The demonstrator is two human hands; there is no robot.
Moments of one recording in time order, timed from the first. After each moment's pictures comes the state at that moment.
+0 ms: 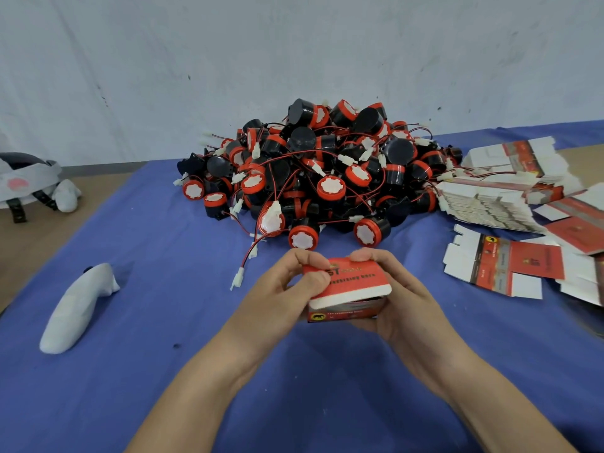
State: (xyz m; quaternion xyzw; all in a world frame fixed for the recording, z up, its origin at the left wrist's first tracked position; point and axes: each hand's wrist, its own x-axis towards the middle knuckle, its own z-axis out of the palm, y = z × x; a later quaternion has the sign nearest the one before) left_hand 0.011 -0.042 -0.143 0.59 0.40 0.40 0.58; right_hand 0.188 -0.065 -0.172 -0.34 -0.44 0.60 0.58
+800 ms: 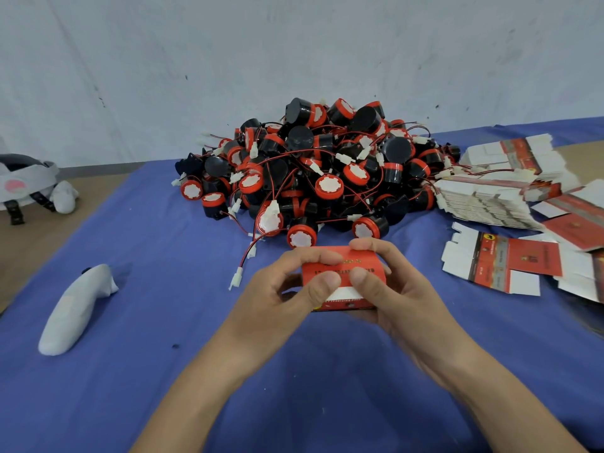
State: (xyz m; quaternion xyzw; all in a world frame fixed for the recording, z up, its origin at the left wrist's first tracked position) left_hand 0.005 -0.051 -0.137 0.70 0.35 0.41 0.46; right_hand 0.190 -0.069 -0.162 -0.33 -0.50 0.56 0.57
